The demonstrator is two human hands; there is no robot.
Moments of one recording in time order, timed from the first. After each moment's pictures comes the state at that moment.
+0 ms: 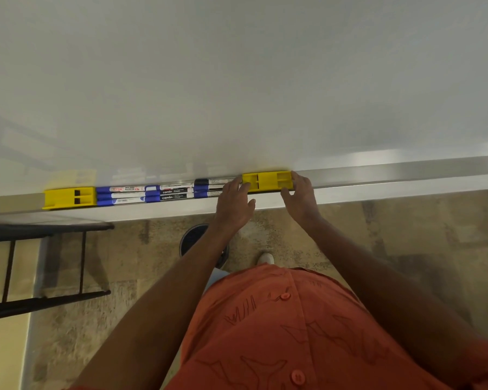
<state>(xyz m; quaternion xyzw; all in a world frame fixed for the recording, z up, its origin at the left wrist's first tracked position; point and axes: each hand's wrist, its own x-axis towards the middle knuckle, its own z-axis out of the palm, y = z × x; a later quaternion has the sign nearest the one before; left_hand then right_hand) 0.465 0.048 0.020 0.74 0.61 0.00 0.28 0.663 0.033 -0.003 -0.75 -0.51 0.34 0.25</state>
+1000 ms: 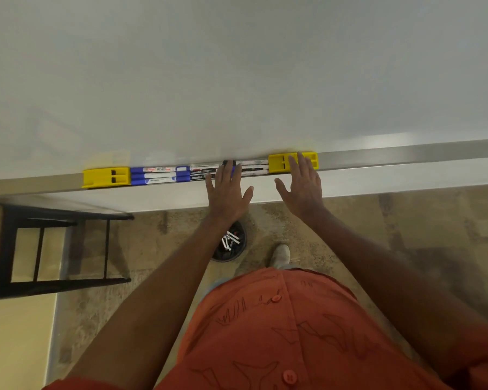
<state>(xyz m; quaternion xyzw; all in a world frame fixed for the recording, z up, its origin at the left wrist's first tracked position) 0.374 0.005 0.033 0.74 0.65 0.00 0.17 0.590 -0.007 0.017 -0.72 -0.66 0.18 0.12</state>
